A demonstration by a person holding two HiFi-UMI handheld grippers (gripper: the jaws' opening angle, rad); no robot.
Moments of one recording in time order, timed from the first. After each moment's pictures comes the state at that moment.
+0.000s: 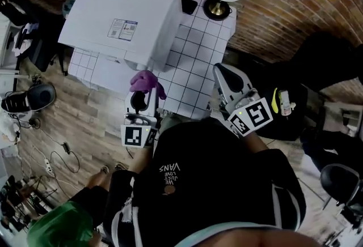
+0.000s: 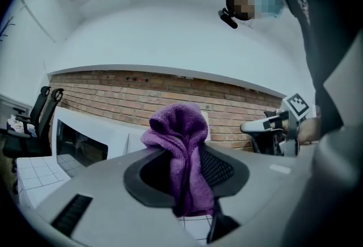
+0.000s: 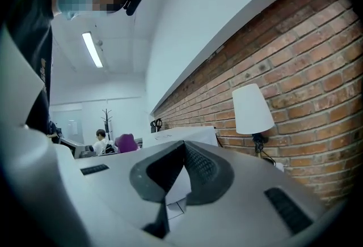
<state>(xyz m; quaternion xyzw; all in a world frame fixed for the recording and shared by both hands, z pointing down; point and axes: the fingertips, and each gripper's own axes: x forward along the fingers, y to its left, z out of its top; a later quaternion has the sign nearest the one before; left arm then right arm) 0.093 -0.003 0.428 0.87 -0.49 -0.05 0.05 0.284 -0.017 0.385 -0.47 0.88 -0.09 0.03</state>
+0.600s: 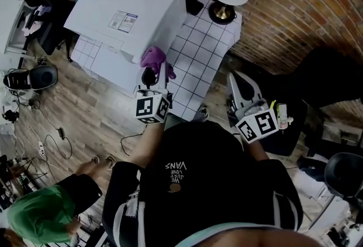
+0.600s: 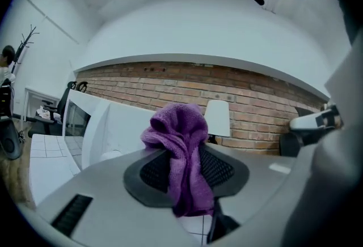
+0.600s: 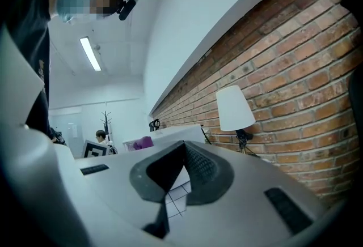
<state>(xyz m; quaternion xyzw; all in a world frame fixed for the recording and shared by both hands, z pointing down) 0.140 -0.055 0.463 0.80 -0.59 -0.05 0.10 0.354 -0.001 0.400 -0.47 0.87 -0.11 0.04</state>
